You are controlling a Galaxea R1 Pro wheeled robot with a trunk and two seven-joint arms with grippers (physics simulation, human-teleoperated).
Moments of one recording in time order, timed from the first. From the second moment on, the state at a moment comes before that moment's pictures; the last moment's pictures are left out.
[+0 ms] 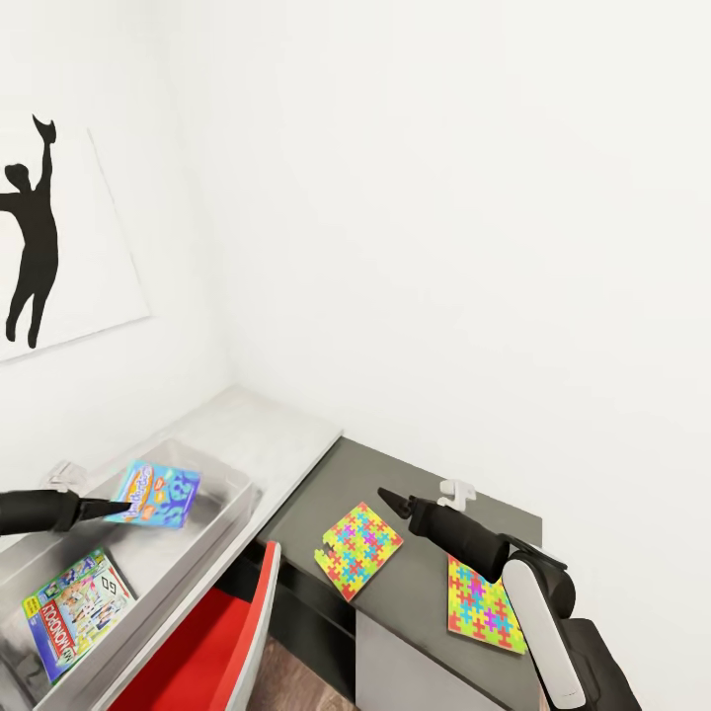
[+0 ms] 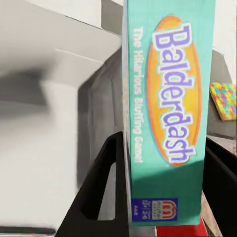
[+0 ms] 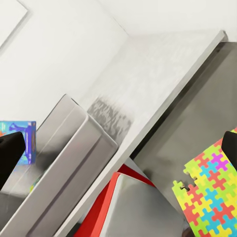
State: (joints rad) left arm -0.63 0.66 0.22 -0.92 -0.09 0.68 -1.46; right arm -0.27 0.03 0.06 -1.57 -0.61 0.71 0.30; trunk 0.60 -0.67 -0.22
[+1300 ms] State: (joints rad) left arm -0.65 0.64 0.34 -0.82 -0.06 0.89 -1.56; right arm -0.27 0.03 0.06 -1.57 -0.61 0.71 0.30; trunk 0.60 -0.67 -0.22
